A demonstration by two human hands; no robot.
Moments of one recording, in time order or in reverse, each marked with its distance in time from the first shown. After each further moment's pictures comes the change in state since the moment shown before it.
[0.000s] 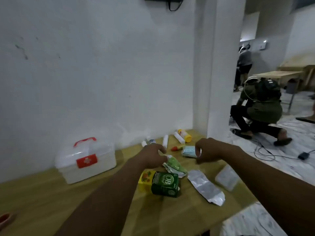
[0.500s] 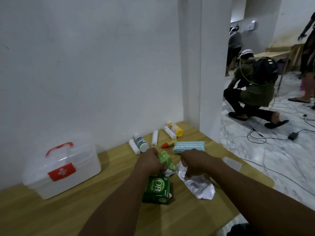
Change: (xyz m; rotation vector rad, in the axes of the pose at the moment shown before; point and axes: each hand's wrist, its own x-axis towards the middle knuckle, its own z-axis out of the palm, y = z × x) left_hand 0.056 -0.006 0.063 -0.032 0.022 -0.212; right_hand 0.043 0.008 0.066 -0.020 -0.078 -0.037
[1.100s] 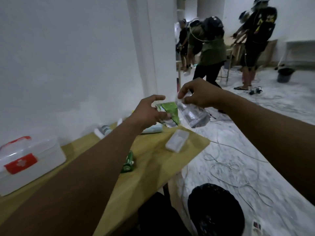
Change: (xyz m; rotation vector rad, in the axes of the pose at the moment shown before) left_hand -0.106 0.139 -0.029 -0.558 -0.172 0.539; right_hand -0.160 0.081 -0.109 0.473 0.585 0.116
